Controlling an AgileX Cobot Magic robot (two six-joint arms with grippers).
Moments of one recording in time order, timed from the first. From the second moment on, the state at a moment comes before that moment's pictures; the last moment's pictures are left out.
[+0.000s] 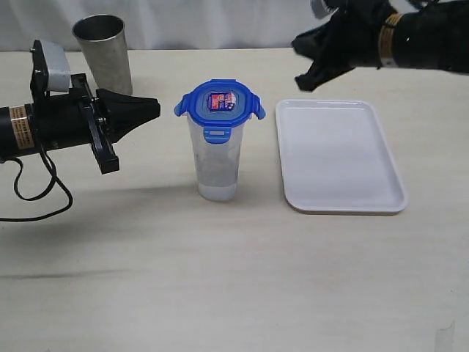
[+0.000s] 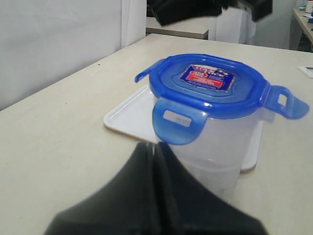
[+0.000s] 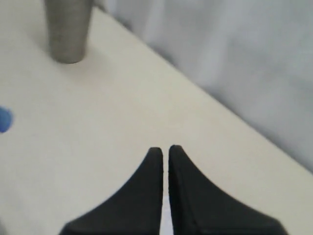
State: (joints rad) left arm -0.05 1.92 -0.72 1.20 -1.21 -0.44; right arm 0.18 1.70 -1.07 -1.40 -0.35 0.92
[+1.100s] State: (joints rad) left arm -0.05 1.92 -0.72 1.19 -1.21 -0.44; right arm 0.58 1.84 -1.69 0.19 1.03 -0.37
